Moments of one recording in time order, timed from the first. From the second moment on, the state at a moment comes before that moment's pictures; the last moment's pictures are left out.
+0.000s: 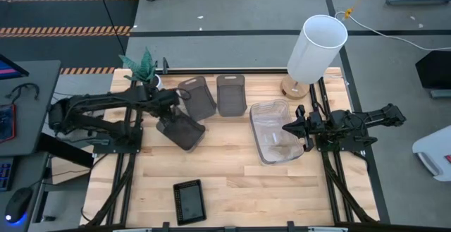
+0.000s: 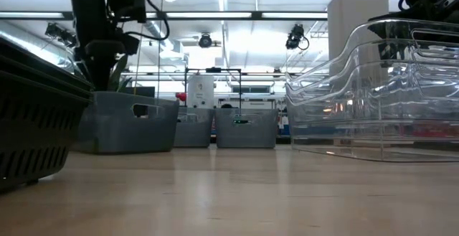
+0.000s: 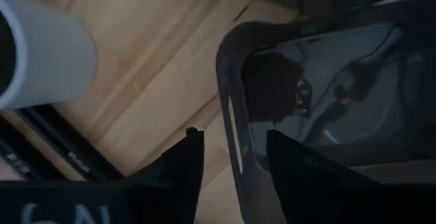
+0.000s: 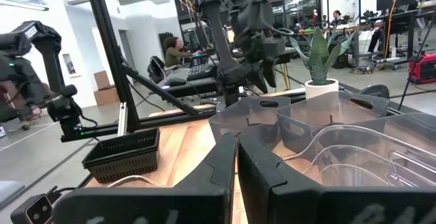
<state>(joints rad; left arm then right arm) 0.31 1.17 0.85 -1.06 -0.24 -0.39 0.20 0.05 0.01 0.14 0.19 0.15</state>
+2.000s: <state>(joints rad) 0.60 1.45 1.50 -1.18 -0.31 0.10 0.20 0.05 0.01 0.14 0.19 0.15</state>
